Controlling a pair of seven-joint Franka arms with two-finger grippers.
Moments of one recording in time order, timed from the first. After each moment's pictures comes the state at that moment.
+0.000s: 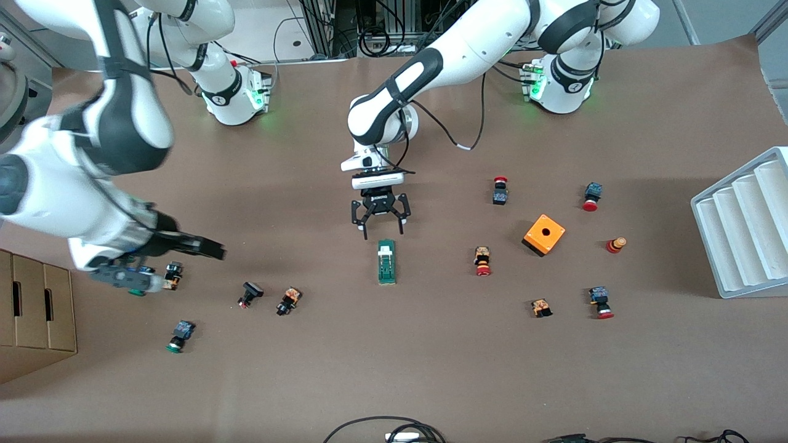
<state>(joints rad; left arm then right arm) -0.83 0.80 -0.32 -1.66 1.66 2.00 -2.41 0.34 0.24 -0.14 -1.64 0.23 1.86 0.50</state>
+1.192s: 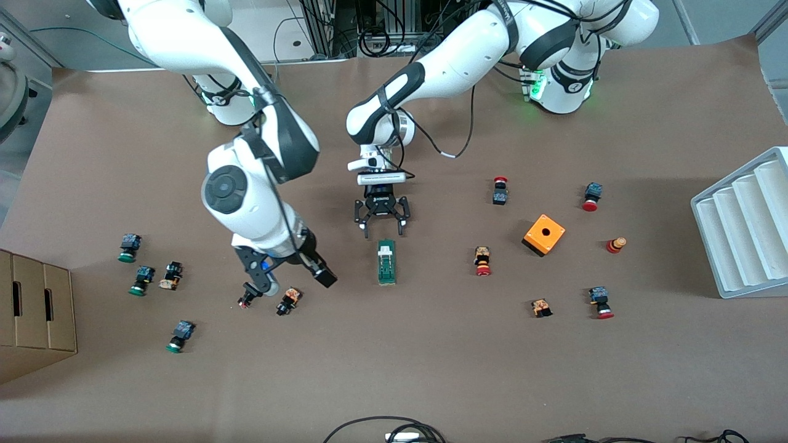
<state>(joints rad) -0.86 0.94 -0.34 -1.65 1.87 1.85 -2.63 0.62 0.46 -0.15 -1.59 0.24 2.19 1.32</state>
